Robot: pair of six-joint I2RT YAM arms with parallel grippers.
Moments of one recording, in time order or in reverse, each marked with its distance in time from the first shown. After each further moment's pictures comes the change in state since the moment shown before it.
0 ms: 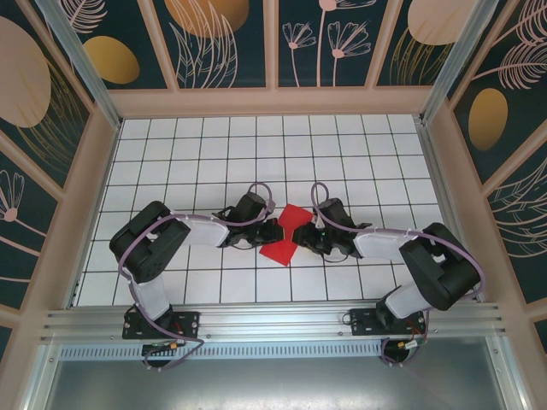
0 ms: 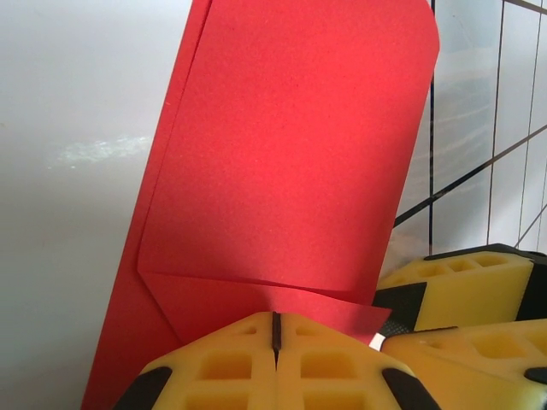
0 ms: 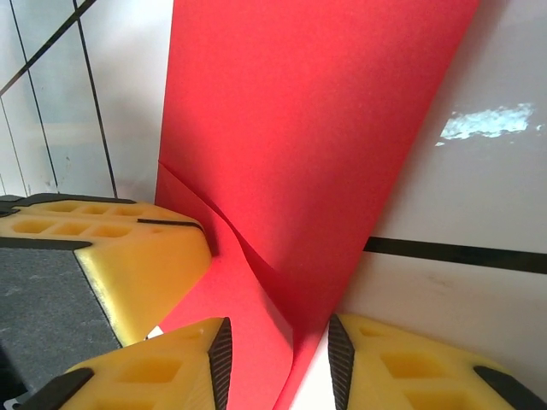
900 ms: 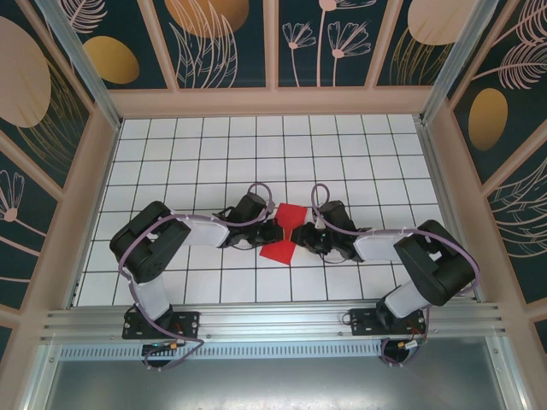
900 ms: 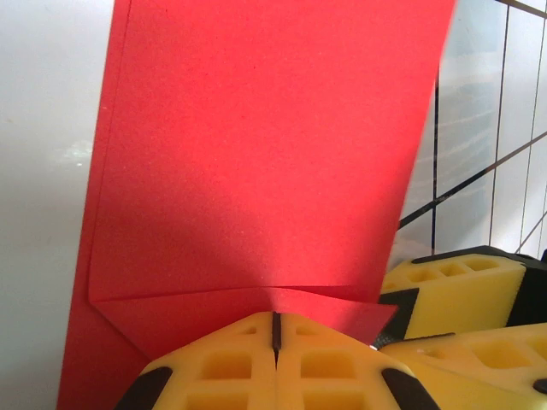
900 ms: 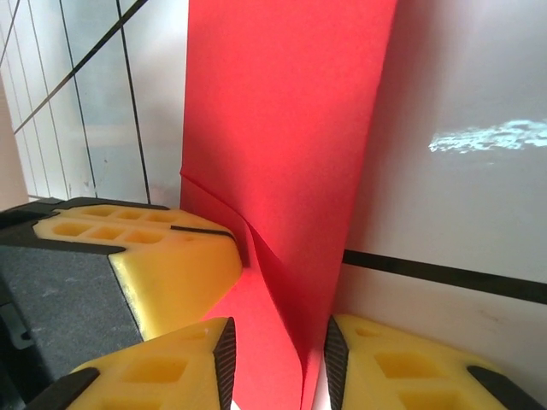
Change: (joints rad) left arm -0.002 0.001 -0.002 0.003 -0.010 -0.016; right arm -0.006 0.033 -0.062 0.195 -0.052 0.036
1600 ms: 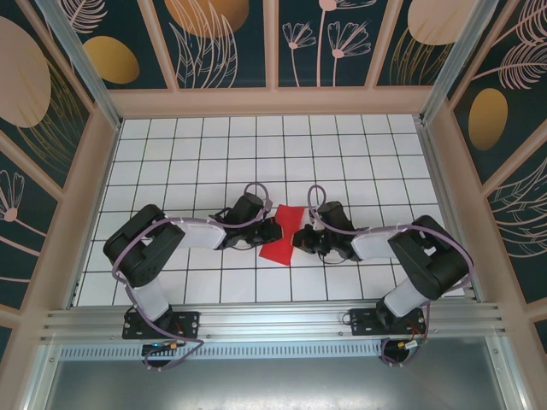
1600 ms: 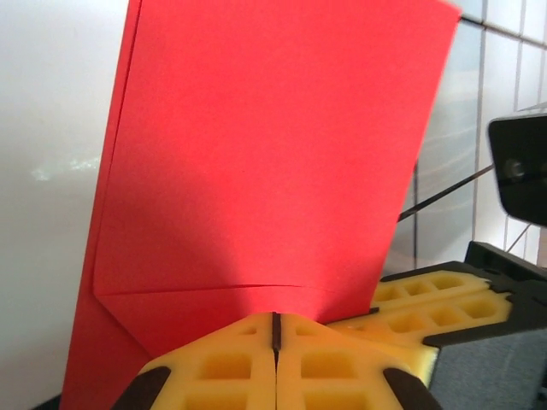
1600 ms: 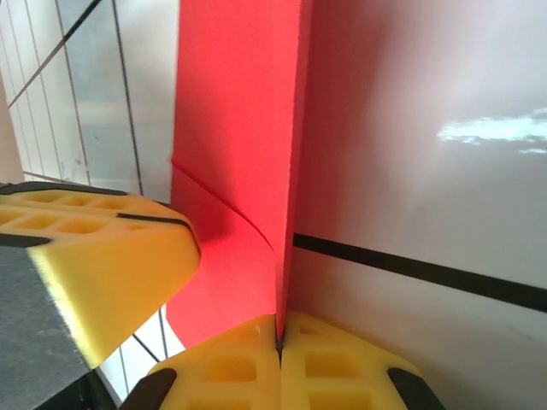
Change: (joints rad) left arm 0.000 -0.072 -0.037 0.021 -0.043 -0.027; right arm -0.002 0.034 0.024 -0.018 -0.038 -0.054
